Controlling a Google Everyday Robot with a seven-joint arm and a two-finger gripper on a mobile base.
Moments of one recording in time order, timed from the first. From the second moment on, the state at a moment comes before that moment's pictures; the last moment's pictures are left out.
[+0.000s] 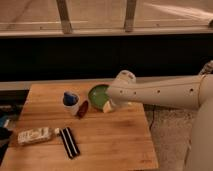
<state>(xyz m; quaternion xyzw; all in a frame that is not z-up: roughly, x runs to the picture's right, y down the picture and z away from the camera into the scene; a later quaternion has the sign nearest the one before) 0.062 0.105 0.784 -0.18 0.13 0.59 0.77</state>
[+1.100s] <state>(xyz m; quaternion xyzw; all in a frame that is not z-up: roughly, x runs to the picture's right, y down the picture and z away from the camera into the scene) 0.062 0.095 0.796 -0.18 0.11 0.60 0.77</state>
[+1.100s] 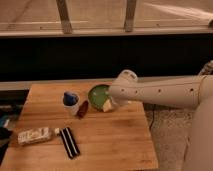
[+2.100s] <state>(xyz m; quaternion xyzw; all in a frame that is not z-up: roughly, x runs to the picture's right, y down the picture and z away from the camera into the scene) 0.052 0.065 0.890 -0.22 0.06 0.59 0.77</state>
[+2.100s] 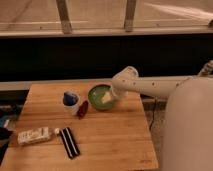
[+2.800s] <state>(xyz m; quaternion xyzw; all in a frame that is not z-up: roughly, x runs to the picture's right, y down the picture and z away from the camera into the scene) 0.044 0.094 0.952 -0.27 0.07 0.58 0.76</state>
